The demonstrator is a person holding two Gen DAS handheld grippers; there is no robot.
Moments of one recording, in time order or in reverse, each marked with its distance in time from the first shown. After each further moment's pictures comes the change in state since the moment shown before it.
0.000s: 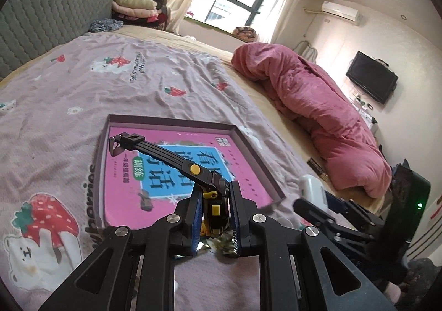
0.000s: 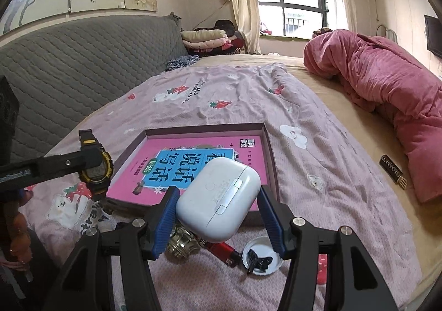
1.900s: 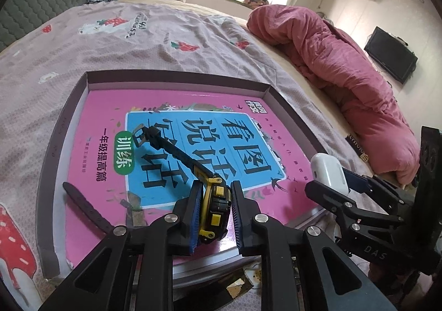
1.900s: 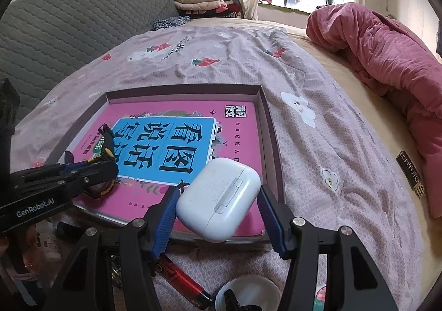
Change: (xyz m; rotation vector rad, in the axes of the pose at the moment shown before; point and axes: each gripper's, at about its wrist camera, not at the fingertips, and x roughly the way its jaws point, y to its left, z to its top) left arm 0.133 0.025 -0.017 0.010 0.161 0.068; right arm 0.106 -0.016 -0.001 -0.045 0.207 -0.082
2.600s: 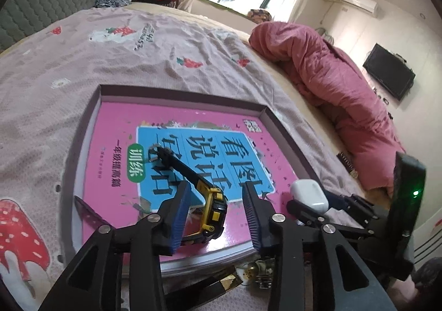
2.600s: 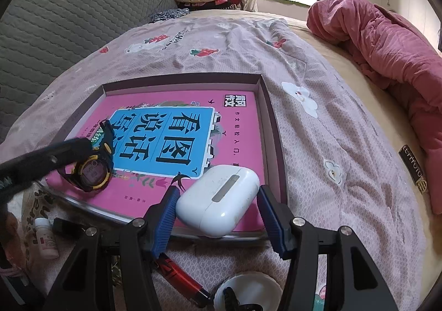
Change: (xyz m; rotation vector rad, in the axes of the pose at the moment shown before) left arm -0.033 0.008 0.007 -0.056 -0.067 -0.027; right arm 0.006 -0.003 -0.004 0.004 0.040 0.006
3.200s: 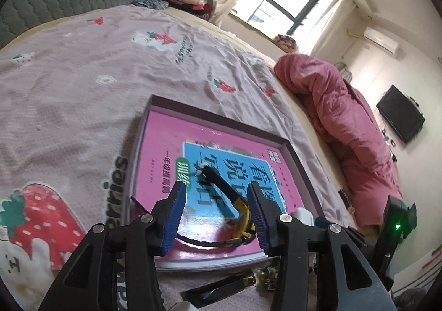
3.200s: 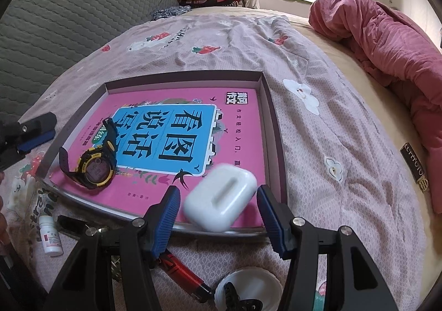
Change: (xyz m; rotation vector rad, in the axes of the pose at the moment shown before) left arm -0.039 0.045 0.007 -0.185 -0.092 0.031; right arm -0.001 0.000 0.000 0.005 0.020 0.015
